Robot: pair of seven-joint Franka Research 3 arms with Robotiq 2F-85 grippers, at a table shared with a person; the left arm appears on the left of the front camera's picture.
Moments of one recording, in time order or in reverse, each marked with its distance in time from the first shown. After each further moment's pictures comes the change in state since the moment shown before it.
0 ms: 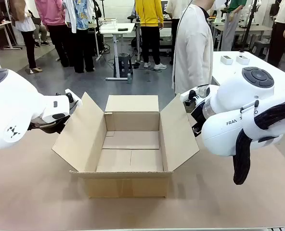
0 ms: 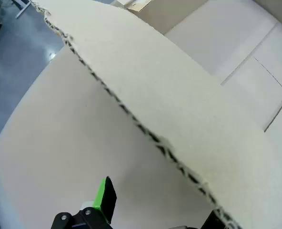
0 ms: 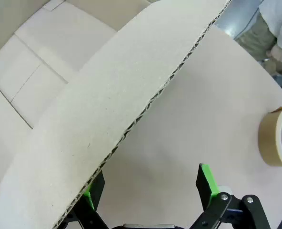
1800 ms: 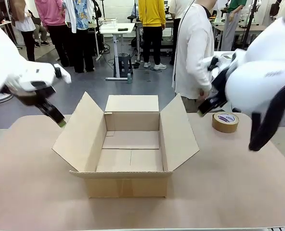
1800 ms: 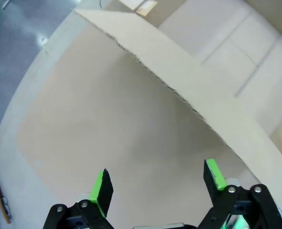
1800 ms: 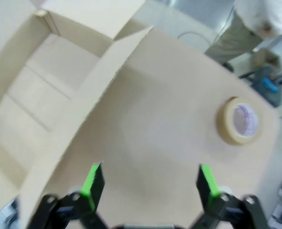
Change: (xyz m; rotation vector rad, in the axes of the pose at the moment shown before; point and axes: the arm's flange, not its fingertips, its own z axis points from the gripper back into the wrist) left arm 0.043 0.033 0.124 -0.060 0.142 -0.112; right arm 0.034 -0.056 0.131 -0.005 -0.010 -0.103
